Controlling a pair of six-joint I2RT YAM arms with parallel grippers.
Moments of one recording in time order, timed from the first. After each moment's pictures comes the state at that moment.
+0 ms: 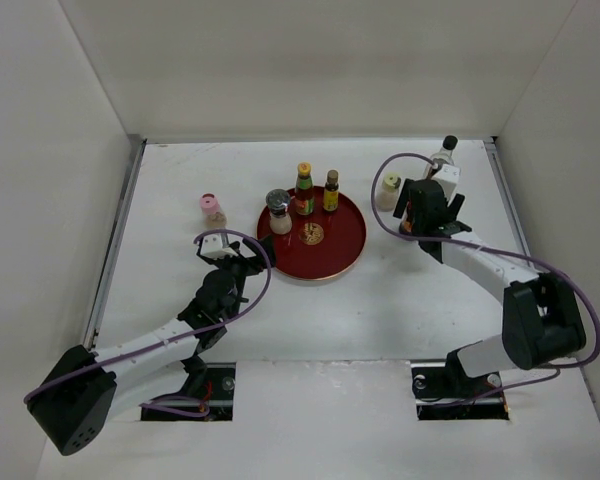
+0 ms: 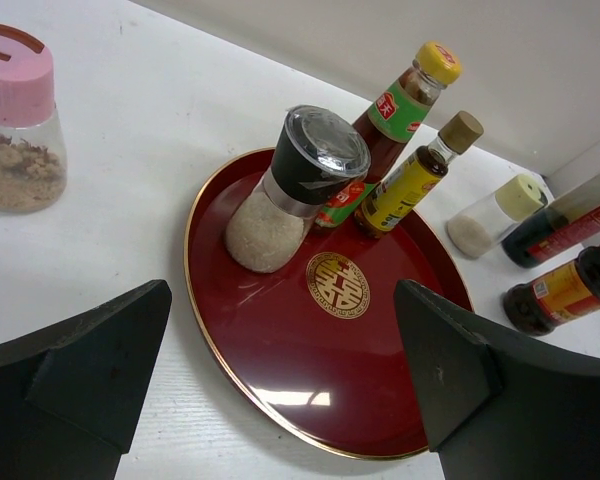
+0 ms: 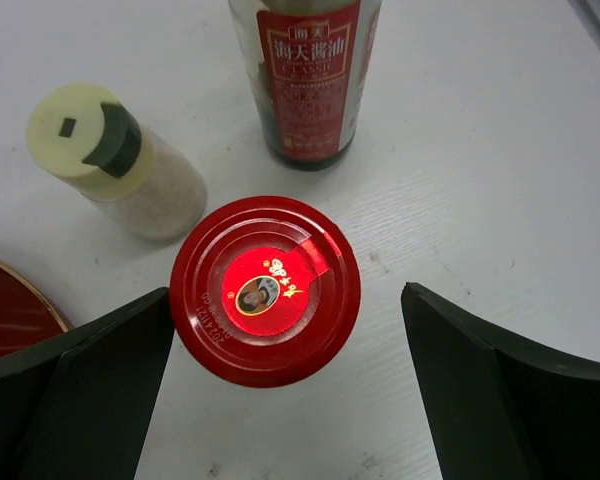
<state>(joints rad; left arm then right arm) -0.72 0.92 0.20 0.72 -0.61 -0.50 0.32 1.42 0.87 -0.02 0.62 0.39</state>
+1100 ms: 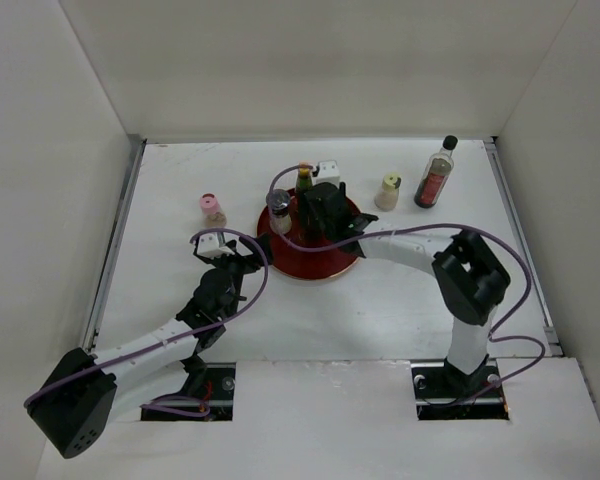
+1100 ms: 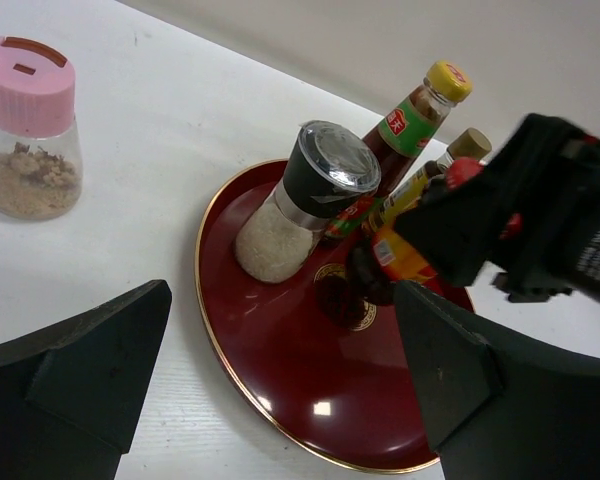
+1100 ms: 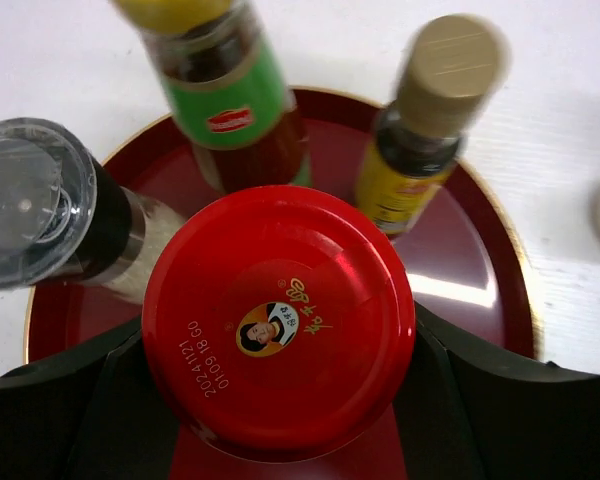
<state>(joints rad) -0.69 0.91 0.20 0.72 -0.60 -0.51 0.77 1.82 1.26 0.05 0.50 0.33</state>
